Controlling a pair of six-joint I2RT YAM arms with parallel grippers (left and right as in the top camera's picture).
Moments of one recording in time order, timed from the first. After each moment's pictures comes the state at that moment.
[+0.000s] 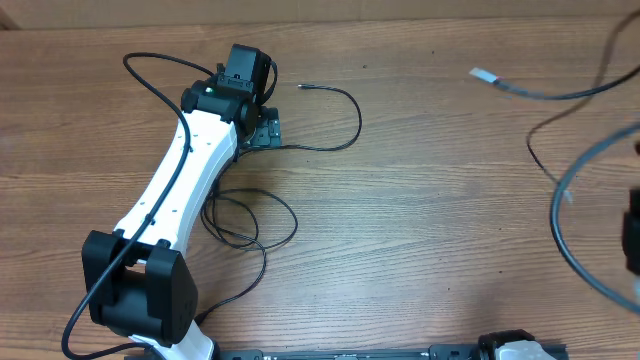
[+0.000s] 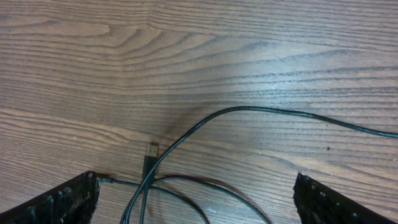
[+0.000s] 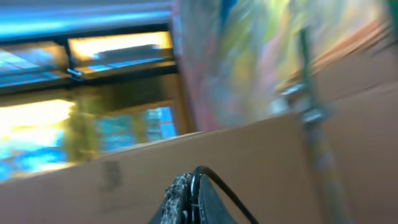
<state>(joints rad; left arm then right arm) -0.27 1.80 1.55 -1.00 -0.27 -0.36 0.14 1.26 1.90 -0.05 0.49 -0.03</state>
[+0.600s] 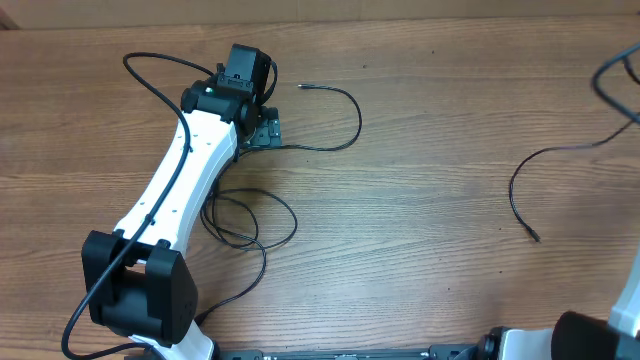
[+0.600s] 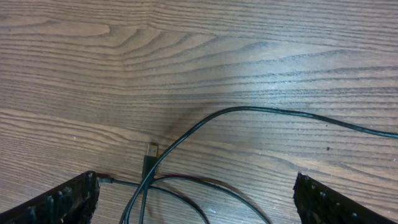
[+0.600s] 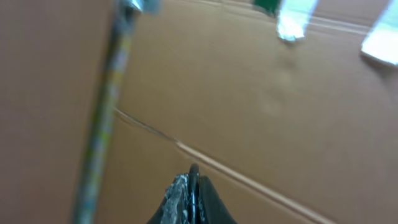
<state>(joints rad) -0.27 1.80 1.55 -1.00 -0.27 -0.36 -0.32 1.57 1.90 -0.14 0.71 -0.39</state>
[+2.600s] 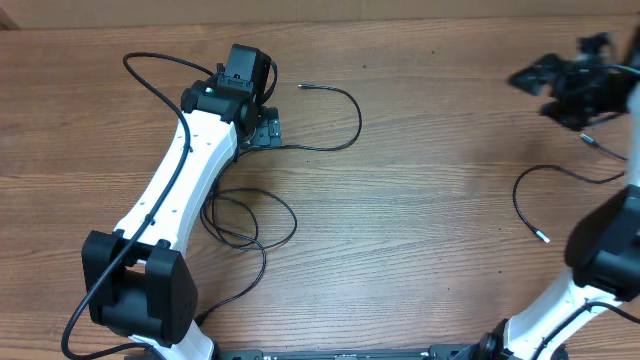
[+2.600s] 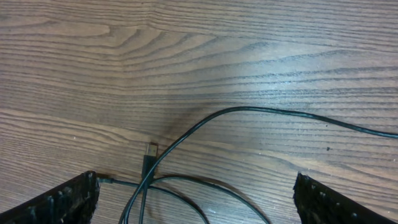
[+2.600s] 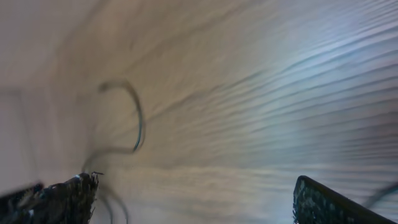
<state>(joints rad) -0.27 1.80 1.55 -1.00 -0.27 -0.36 -0.36 2.01 1.88 -1.20 -0.64 0.05</state>
